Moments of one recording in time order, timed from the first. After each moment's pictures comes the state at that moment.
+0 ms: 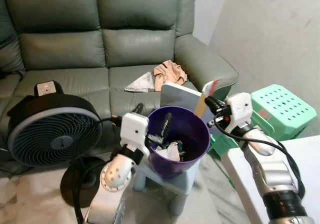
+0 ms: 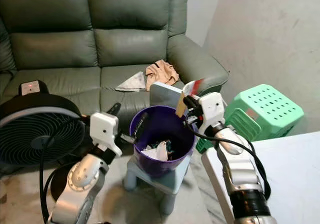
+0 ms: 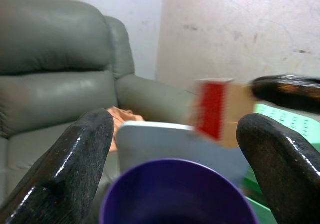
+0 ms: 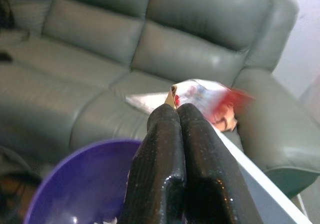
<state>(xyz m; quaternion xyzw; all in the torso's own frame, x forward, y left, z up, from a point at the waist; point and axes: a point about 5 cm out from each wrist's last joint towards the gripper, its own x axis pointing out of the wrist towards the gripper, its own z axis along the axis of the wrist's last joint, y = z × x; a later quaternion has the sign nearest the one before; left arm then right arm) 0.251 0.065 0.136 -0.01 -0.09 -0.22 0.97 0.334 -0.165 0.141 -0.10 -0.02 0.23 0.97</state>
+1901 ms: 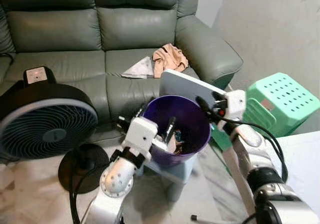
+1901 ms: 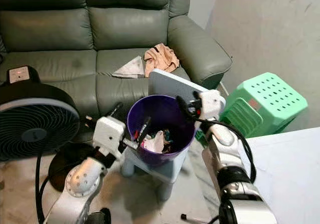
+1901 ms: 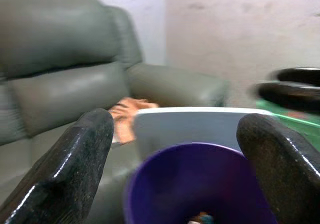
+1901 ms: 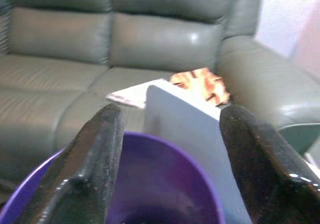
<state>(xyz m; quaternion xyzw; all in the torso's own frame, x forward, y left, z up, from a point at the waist) 0.268 0.082 0.151 0.07 -0.11 -0.19 0.97 0.355 -0.188 0.123 0.00 -0.06 0.15 0.99</state>
